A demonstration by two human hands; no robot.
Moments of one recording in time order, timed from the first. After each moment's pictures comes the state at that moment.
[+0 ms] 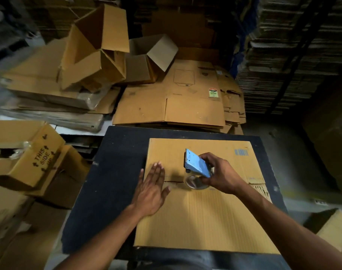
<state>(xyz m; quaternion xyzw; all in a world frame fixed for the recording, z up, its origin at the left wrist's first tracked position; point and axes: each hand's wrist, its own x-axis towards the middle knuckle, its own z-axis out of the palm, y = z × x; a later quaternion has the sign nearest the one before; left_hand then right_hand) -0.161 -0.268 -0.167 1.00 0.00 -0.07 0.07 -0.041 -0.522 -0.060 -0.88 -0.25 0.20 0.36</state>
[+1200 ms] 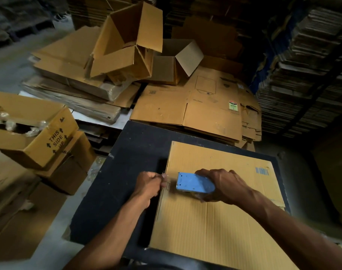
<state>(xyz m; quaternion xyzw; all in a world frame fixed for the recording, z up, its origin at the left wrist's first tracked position) -0.167 -0.220 -0.111 0.63 0.40 0.00 0.66 -0.049 -0.445 -0.038 -0.90 -0.38 0.21 0.00</state>
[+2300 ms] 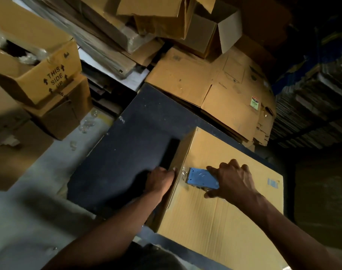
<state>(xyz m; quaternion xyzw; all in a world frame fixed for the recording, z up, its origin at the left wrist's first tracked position) -0.175 -0.219 -0.197 0.61 0.49 -0.09 0.61 -0.061 -0.364 -0.035 -0.85 -0.39 0.18 -0.30</state>
